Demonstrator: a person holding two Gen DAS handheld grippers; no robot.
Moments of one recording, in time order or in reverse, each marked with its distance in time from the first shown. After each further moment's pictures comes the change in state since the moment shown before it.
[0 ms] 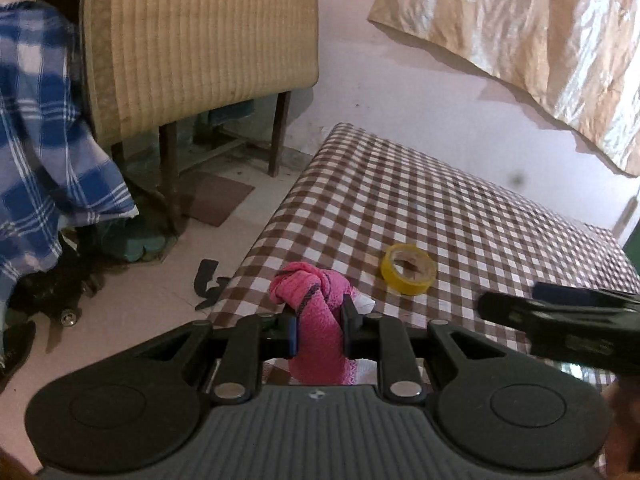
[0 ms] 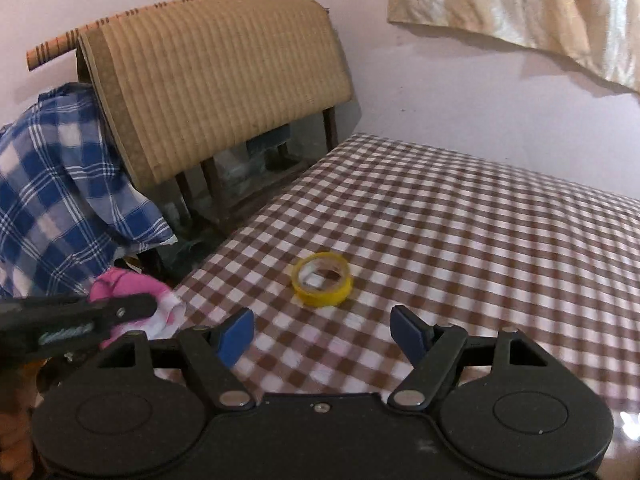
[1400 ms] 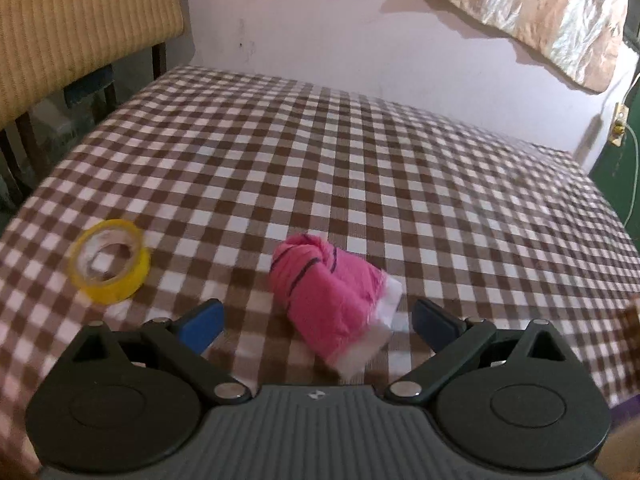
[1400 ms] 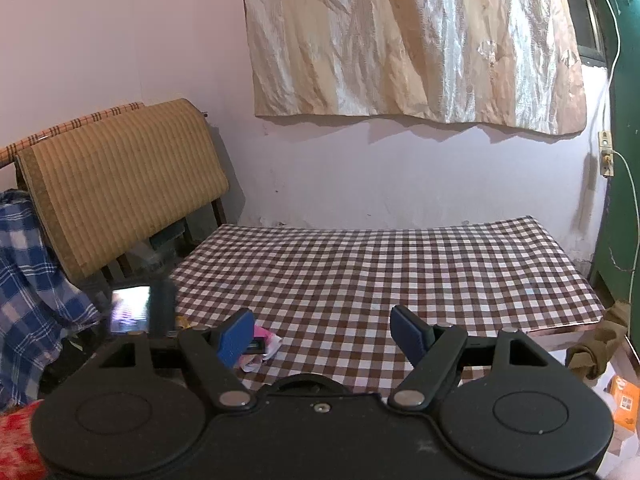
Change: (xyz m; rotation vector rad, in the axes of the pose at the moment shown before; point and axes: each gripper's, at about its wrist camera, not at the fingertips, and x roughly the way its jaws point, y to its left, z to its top) left arm 0.175 -0.218 -0.009 0.163 0.159 -0.125; right arm -0.220 -0.148 -0.026 0.156 -0.227 -0.233
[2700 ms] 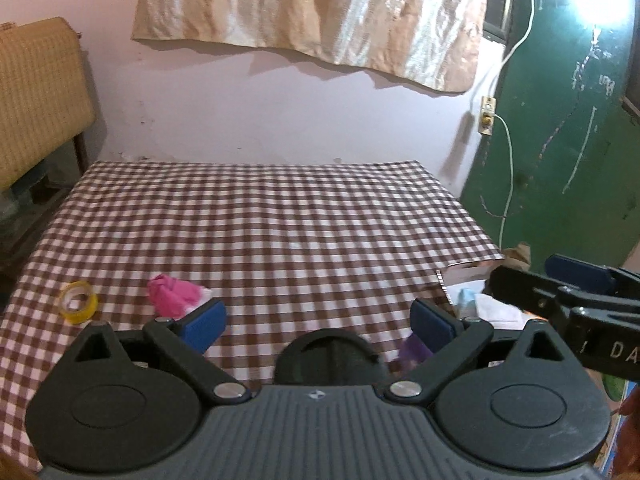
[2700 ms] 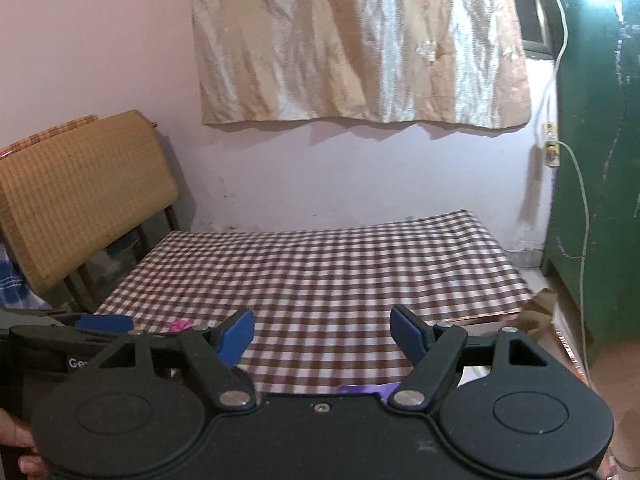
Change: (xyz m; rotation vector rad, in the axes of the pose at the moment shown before) left arm -0.171 -0.097 -0.028 0.191 -0.121 -0.203; right arm -0.037 -0.052 0.002 0.047 0.007 -0.123
